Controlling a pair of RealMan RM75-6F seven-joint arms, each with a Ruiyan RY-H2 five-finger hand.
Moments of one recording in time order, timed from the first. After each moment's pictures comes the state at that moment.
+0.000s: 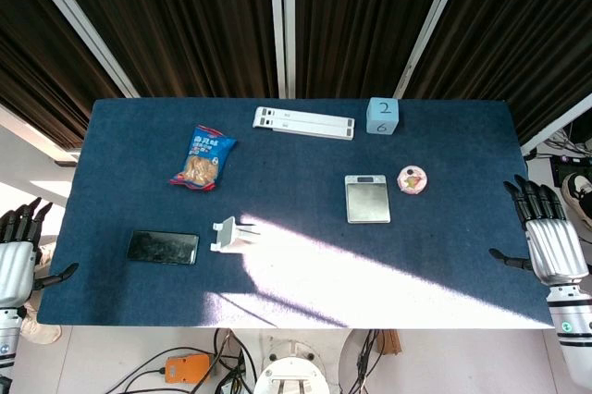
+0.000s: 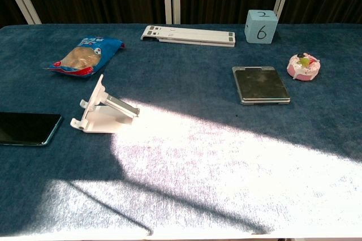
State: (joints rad) left arm -0.04 -1.17 -0.05 -1.56 1.44 1.53 0.03; right arm 0.17 -1.04 0.11 -1.68 -1.48 1.40 -0.01
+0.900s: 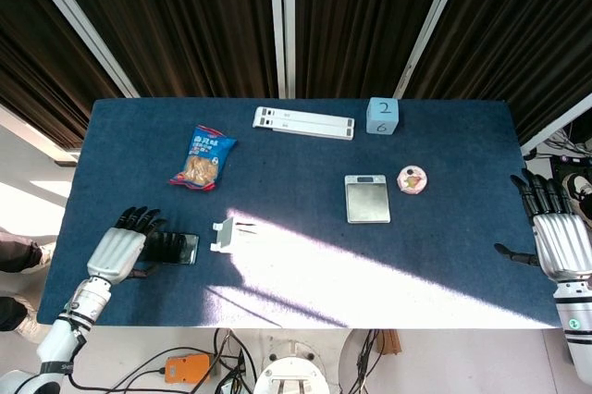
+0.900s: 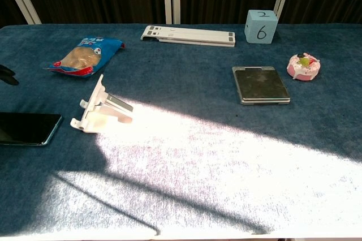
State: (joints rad) left arm -0.30 -1.26 -0.03 -1.64 1.41 1.09 0.28; right arm 0.17 -1.00 0.12 -1.71 -1.46 1.40 0.00
